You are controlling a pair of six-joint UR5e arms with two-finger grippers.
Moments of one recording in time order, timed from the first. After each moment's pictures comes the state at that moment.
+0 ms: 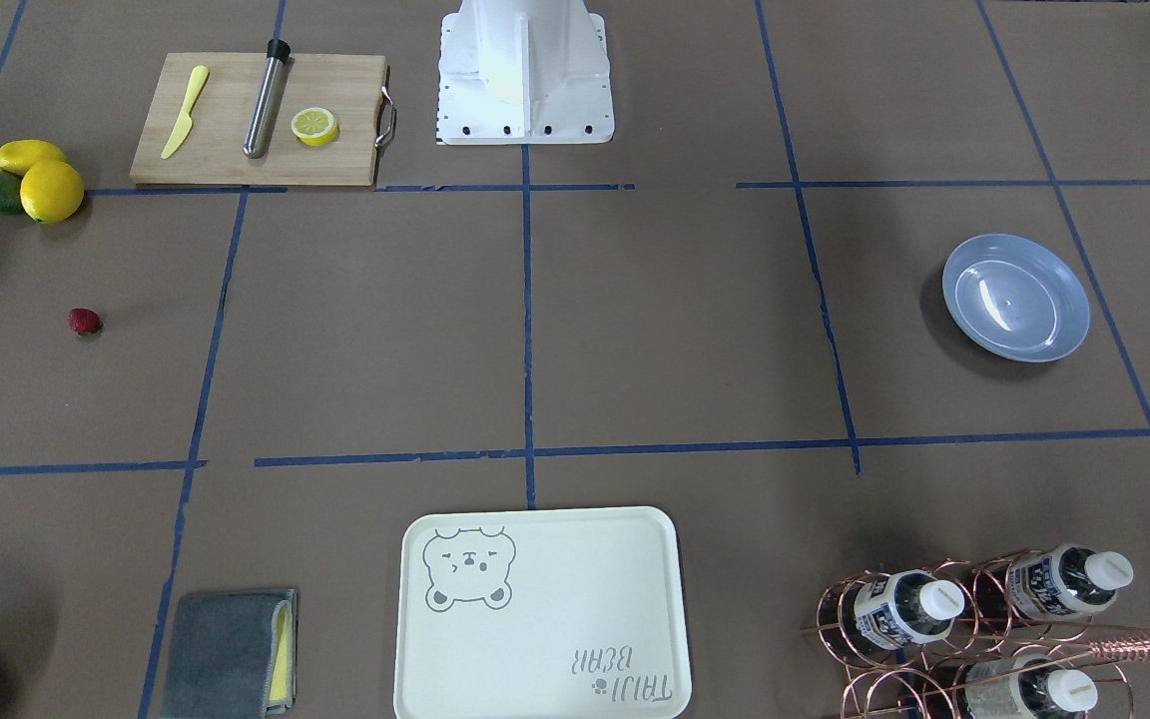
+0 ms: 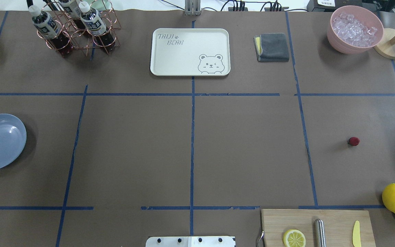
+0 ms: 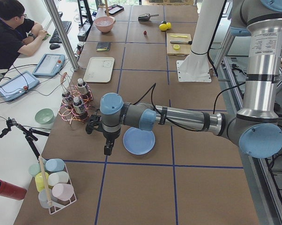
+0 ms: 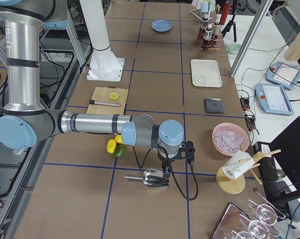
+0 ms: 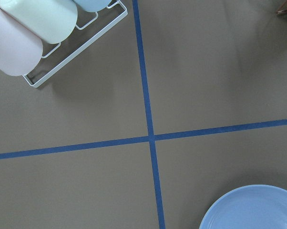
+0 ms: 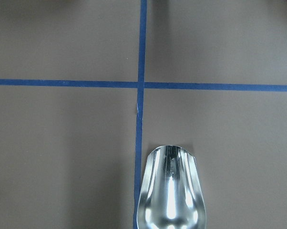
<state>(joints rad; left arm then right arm) -1.53 -1.58 -1.69 -1.68 -2.29 -0.06 1.62 -1.63 1.64 -1.61 2.38 -0.07</state>
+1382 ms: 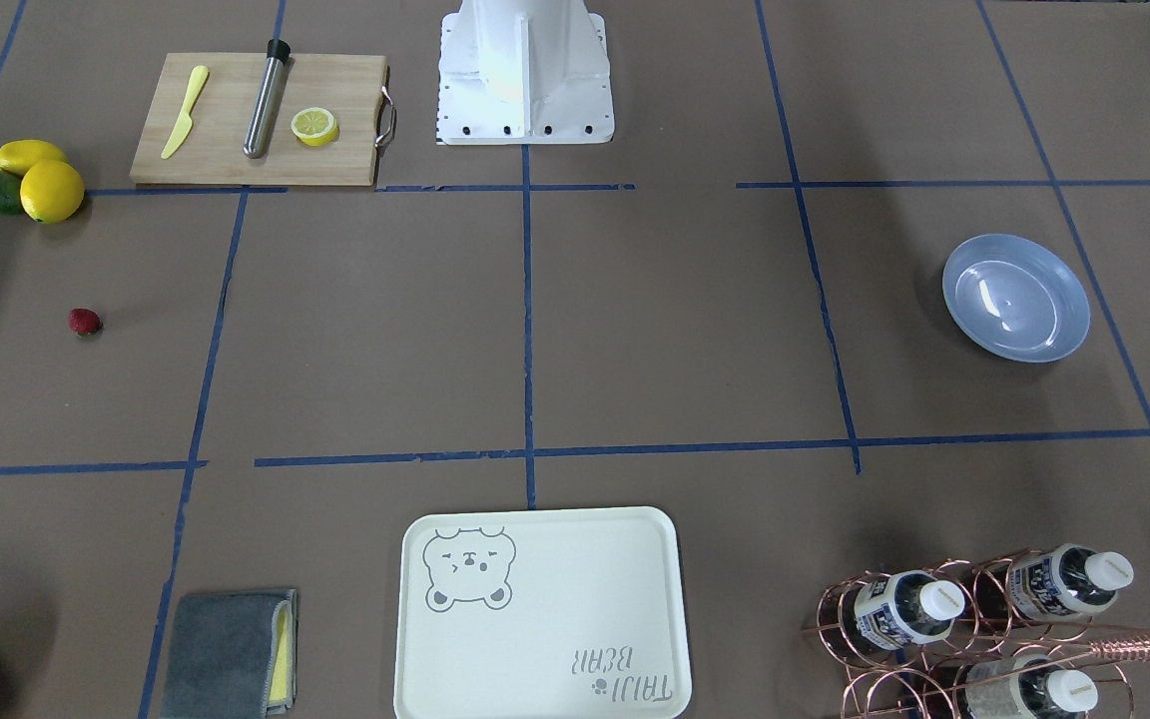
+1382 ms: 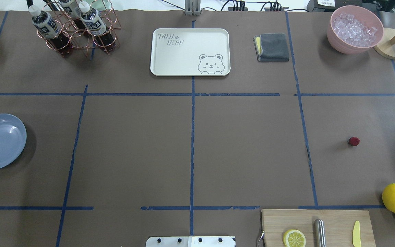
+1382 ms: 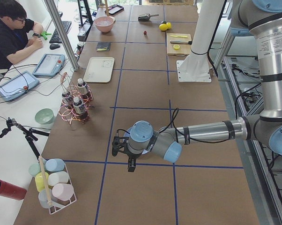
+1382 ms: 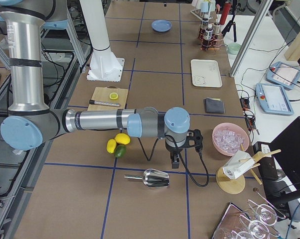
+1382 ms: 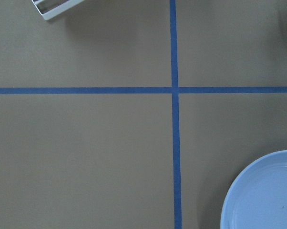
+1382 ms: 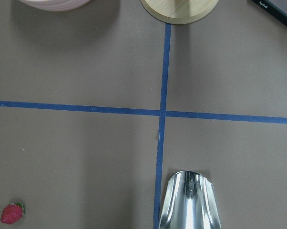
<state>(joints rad) -1.37 -1.34 -1.58 -2.29 -2.30 -0.51 1.62 -1.58 1.68 -1.61 2.40 -0.04</state>
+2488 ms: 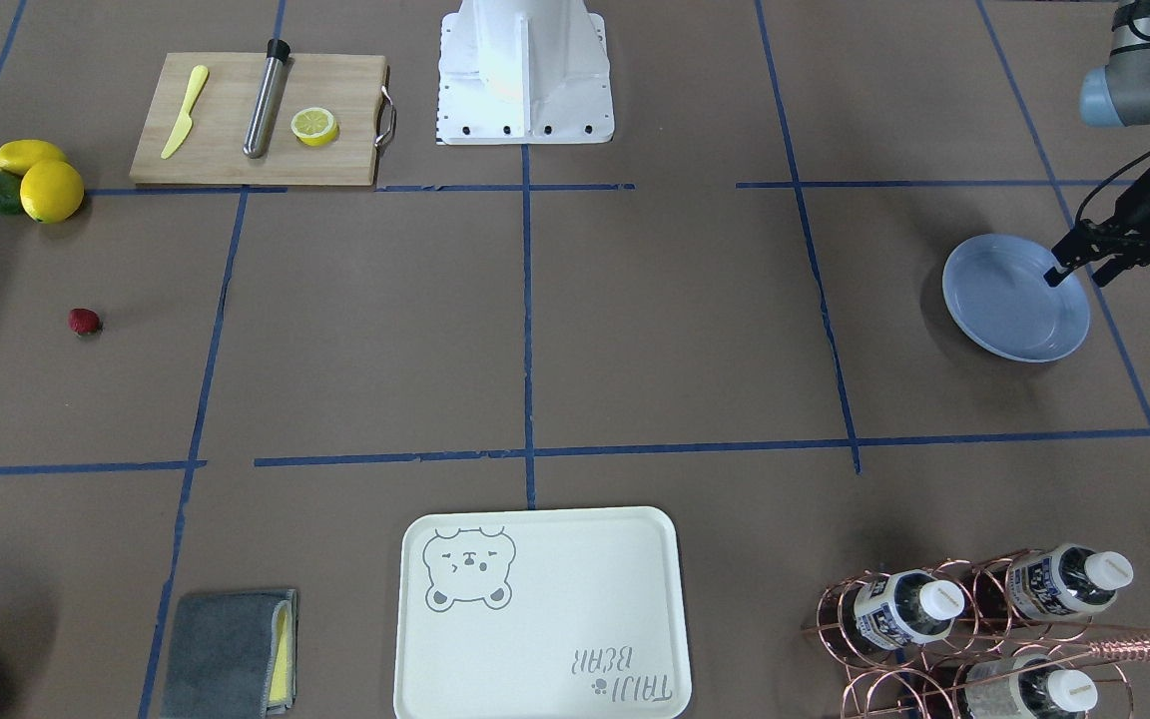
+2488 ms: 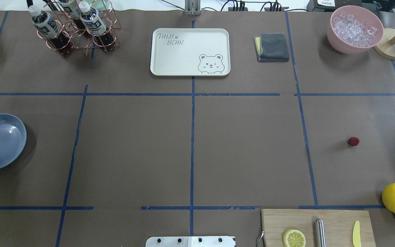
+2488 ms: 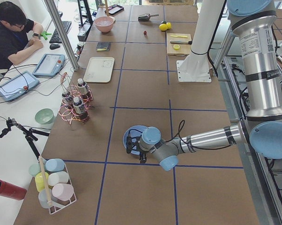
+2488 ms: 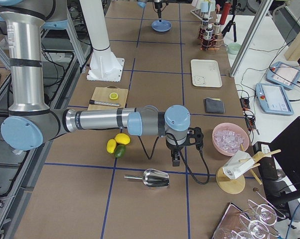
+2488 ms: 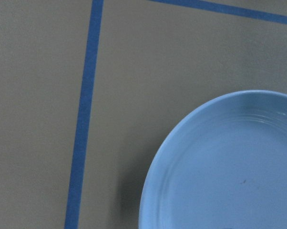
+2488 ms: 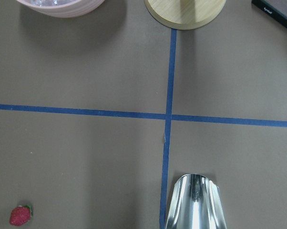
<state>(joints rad) -1.06 -1.33 -1.41 -2.73 -2.20 -0.92 1.62 -1.58 1.69 -1.61 2.41 -0.03</state>
